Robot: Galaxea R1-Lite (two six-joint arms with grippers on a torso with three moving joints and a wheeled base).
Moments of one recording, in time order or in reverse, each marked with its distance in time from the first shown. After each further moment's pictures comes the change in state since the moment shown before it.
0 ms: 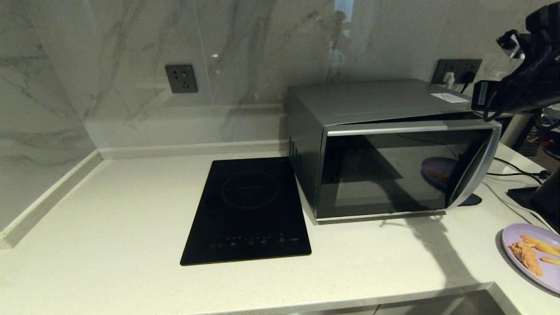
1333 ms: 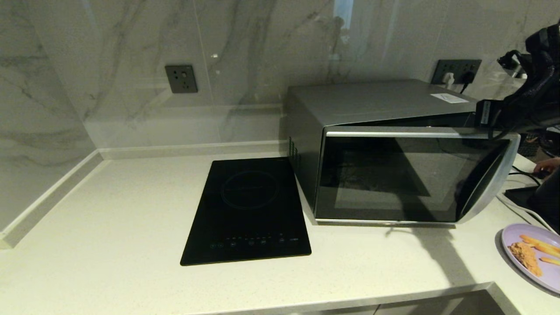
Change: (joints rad) left arm 0.000 0.000 0.000 0.000 0.000 0.000; right arm -0.005 -0.076 0.211 -0.011 0.024 0.010
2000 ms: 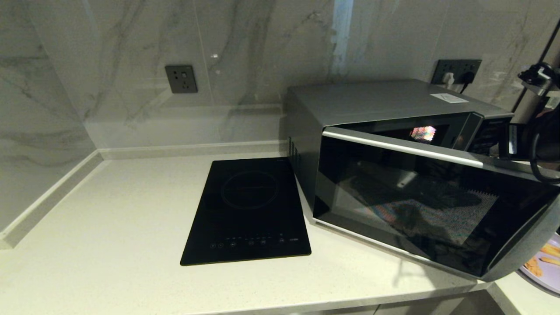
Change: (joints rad) left arm 0.000 0.000 0.000 0.000 0.000 0.000; right arm 0.104 -0.291 0.312 0.034 0.013 -0.005
